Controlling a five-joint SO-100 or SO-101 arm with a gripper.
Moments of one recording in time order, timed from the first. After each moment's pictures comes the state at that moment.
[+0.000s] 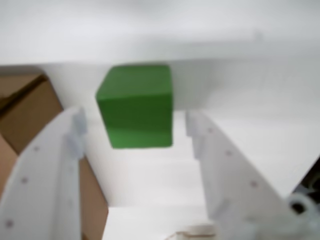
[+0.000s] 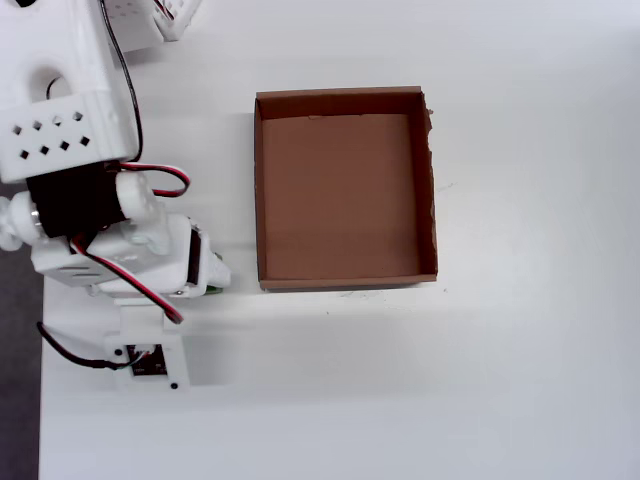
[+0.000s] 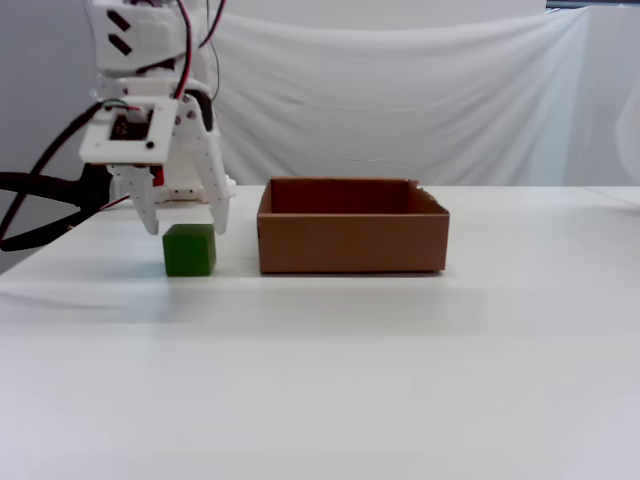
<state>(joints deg) -4.5 76.9 91.8 51.9 -73.6</state>
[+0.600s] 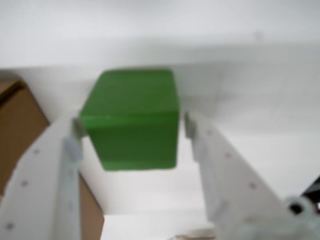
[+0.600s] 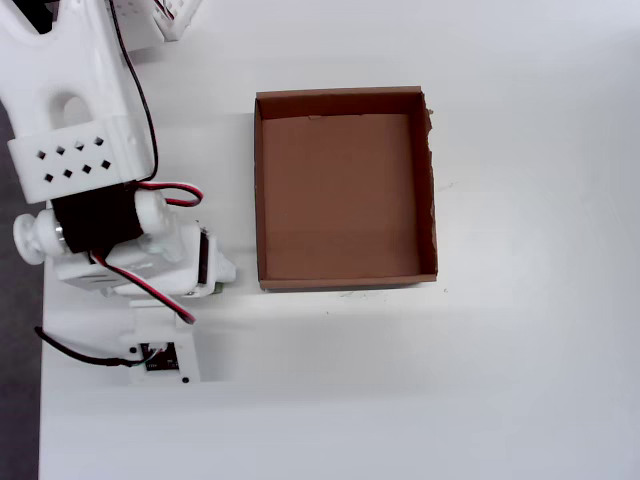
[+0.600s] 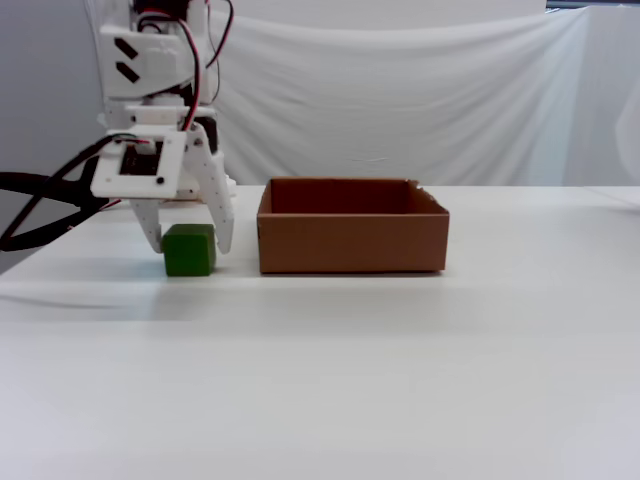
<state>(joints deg) -5.0 73.4 91.8 51.2 -73.6</state>
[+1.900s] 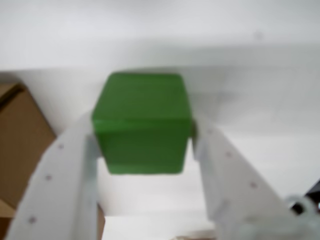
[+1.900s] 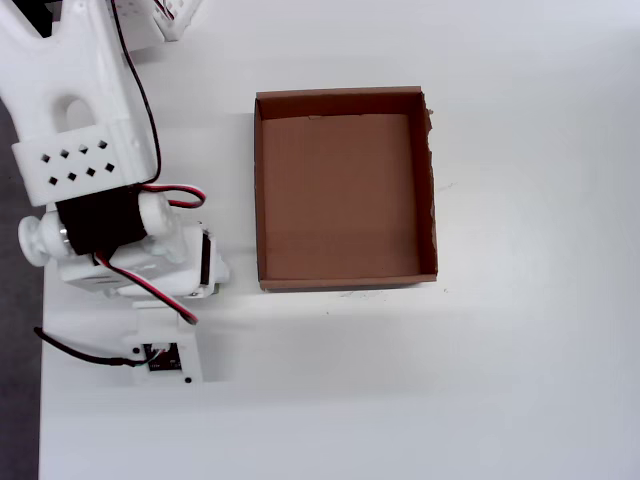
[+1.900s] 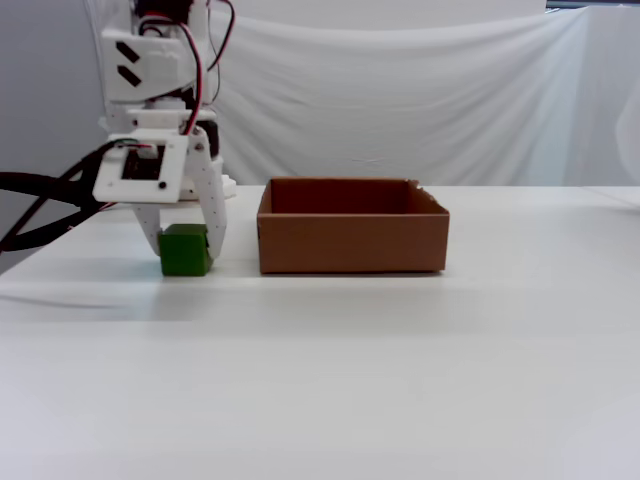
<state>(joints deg) -5.4 72.9 91.8 50.4 -73.6</state>
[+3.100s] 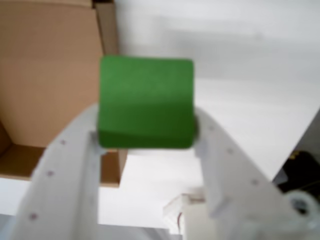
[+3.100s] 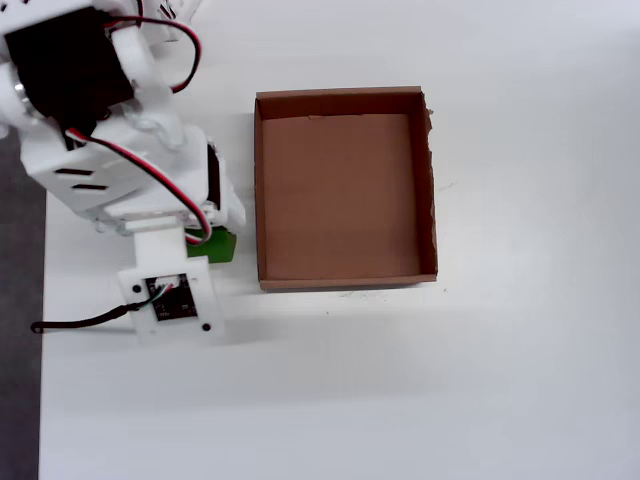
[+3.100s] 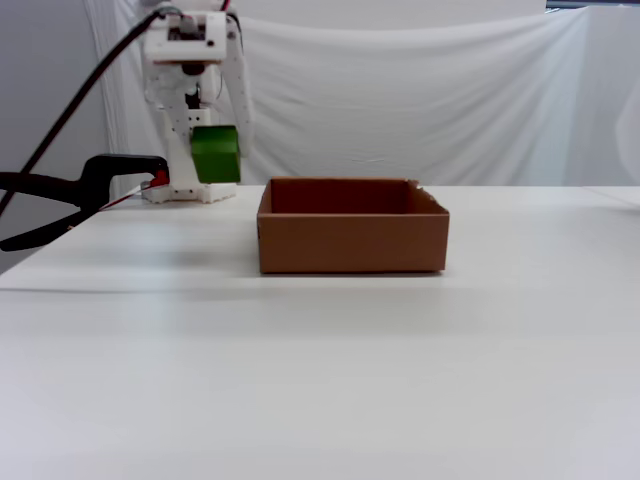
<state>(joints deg) -14.0 97.8 95.6 64.2 -71.3</state>
